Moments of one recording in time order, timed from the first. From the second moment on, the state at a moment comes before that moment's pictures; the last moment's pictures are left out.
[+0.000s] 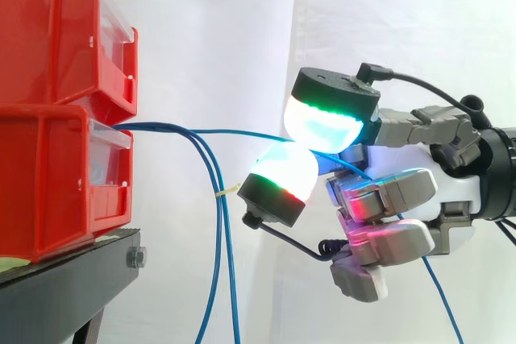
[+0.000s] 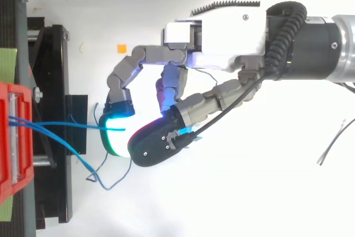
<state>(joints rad) 0.05 -2.28 -1.20 -2.84 -1.56 -0.10</state>
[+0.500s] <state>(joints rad) 0.06 -2.28 -1.21 -2.84 -1.51 -0.06</state>
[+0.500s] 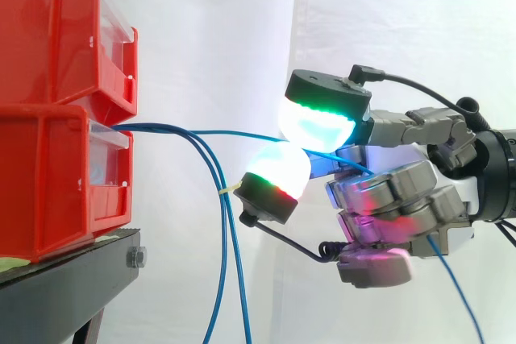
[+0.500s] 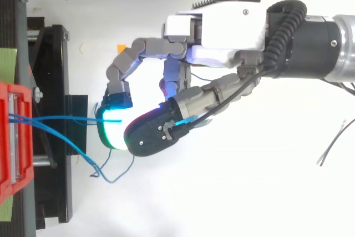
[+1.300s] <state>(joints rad) 0.06 -2.28 -1.23 -2.78 -1.49 -0.03</state>
